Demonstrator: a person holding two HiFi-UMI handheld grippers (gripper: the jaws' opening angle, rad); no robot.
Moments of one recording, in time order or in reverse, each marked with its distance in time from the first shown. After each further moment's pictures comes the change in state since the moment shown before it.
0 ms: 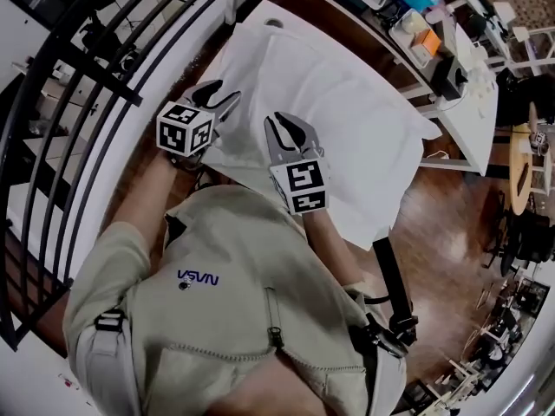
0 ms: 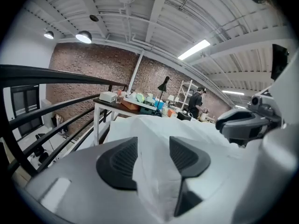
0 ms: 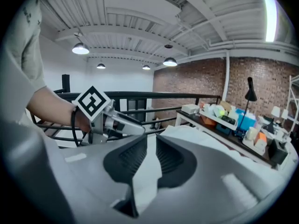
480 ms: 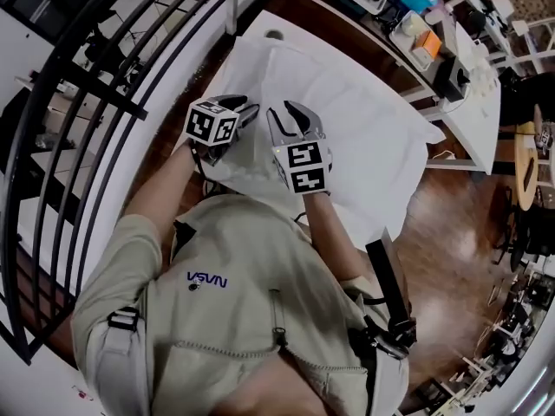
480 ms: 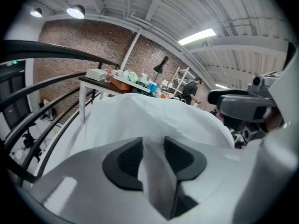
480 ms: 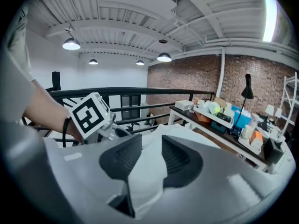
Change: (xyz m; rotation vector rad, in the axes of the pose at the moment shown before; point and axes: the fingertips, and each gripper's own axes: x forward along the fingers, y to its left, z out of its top) left arm 0.064 0.001 -0.040 -0.046 0.223 -0.151; right arm 0.052 -0.032 0.005 0.032 0.069 -0.075
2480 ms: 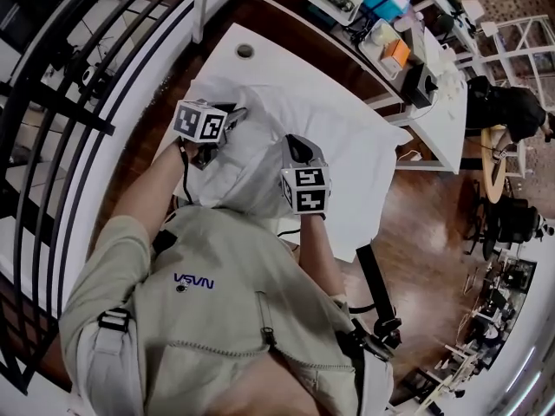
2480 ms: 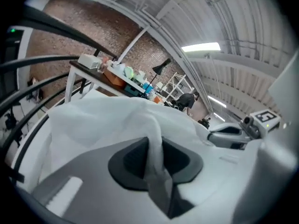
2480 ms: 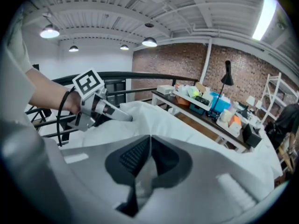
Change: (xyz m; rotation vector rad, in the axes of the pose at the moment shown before) left arm 0.042 -0.003 0.044 -0.134 -0.009 -0.155; right arm -0.025 -0.074 -0.062 0.067 0.177 -0.176
